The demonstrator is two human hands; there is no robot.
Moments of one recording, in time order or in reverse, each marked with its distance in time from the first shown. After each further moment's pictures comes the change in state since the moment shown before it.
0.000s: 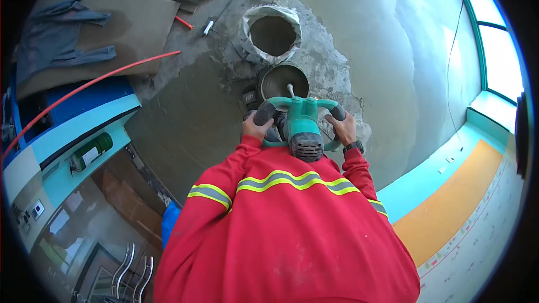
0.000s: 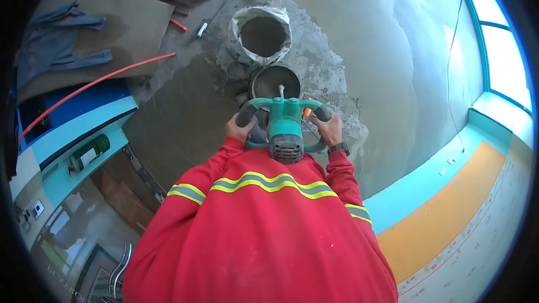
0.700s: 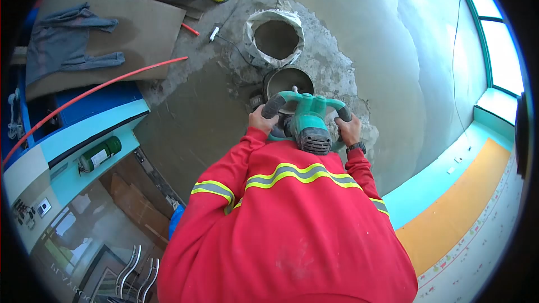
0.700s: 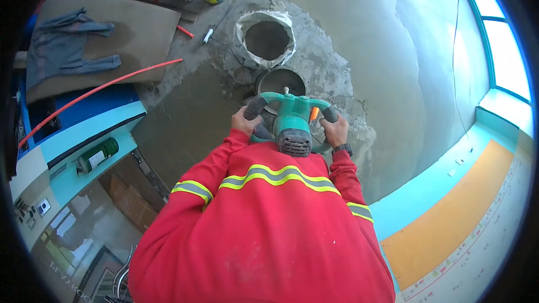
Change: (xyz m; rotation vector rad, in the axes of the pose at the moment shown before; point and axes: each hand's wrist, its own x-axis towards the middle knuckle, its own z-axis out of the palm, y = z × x) left_hand 0.013 0.024 0.004 0.059 -0.057 0.059; right_hand -0.003 0.036 0.003 0.139 0.126 -0.082
